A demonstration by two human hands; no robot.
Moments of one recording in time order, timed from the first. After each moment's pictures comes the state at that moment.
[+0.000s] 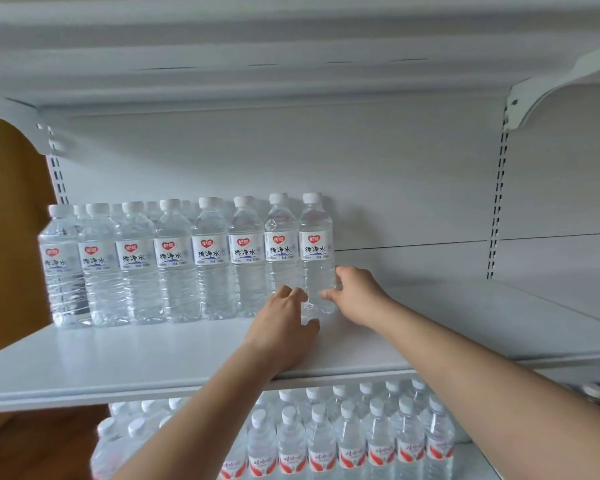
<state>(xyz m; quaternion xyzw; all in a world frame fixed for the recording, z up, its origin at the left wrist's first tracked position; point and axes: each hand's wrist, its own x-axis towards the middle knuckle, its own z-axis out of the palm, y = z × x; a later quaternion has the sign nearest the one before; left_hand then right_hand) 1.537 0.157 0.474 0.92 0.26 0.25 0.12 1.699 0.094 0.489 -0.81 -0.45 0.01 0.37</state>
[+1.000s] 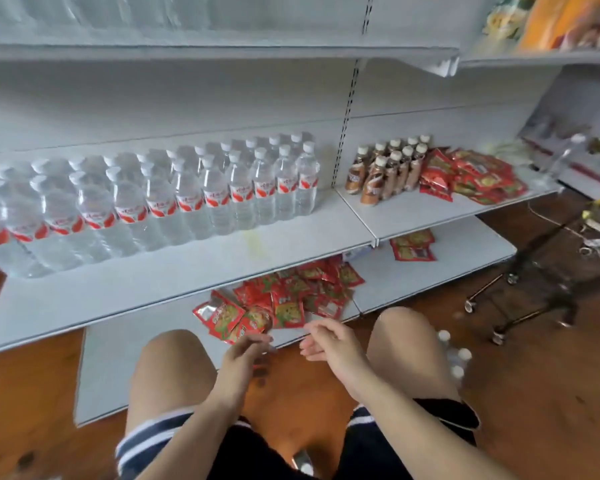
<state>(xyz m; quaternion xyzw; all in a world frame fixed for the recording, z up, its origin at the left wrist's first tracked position) 1.354 -0.078 0.099 0.57 0.36 0.05 0.74 1.464 -0.236 0.118 -0.75 -0.10 0.31 0.58</state>
